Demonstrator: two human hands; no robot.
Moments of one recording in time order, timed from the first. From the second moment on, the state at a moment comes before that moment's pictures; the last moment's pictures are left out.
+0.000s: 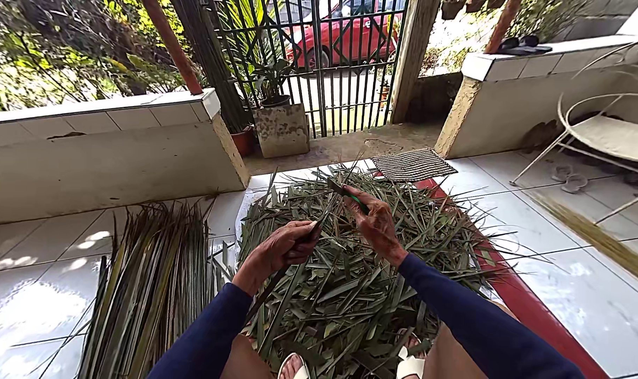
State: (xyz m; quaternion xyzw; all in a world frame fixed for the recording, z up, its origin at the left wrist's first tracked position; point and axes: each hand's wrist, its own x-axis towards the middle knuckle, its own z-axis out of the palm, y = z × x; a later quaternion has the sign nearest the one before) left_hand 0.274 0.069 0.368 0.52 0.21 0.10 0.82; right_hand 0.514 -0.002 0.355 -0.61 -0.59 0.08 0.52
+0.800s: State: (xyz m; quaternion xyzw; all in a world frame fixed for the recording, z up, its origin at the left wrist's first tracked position) left_hand 0.289 0.060 0.365 0.69 0.35 0.25 0.58; right_hand 0.533 -0.012 0.364 -0.62 -0.58 0.17 0.50
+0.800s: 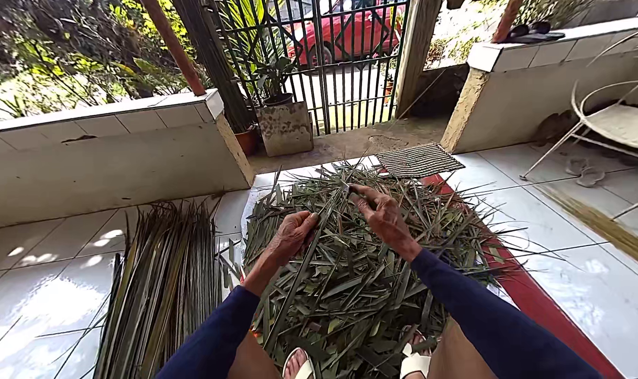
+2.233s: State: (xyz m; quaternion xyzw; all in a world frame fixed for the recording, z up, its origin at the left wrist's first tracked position) left_hand 0.284 0.051 0.372 0.73 0.29 0.23 0.57; right_hand 0.589 0.023 0.360 -0.60 -0.49 0.23 0.60
